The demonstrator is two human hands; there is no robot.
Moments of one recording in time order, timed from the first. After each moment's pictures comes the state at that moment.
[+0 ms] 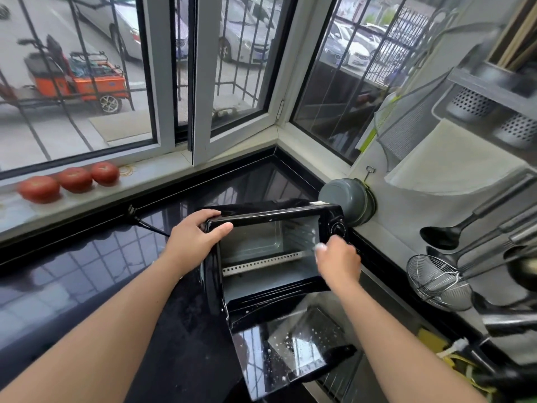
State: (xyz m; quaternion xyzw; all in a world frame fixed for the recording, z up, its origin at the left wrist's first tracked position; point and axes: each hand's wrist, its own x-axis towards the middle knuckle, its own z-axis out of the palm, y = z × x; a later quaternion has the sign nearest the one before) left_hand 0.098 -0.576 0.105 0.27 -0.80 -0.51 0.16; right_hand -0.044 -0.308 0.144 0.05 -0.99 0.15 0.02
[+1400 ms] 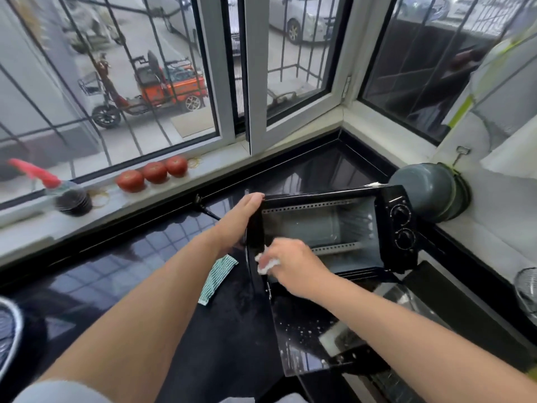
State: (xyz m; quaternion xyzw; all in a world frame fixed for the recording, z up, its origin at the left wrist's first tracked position) left_hand 0.089 -0.575 0.140 0.32 -0.70 -0.64 0.04; right_hand 0.020 -0.414 0.114 0.52 -0.78 0.26 -0.22
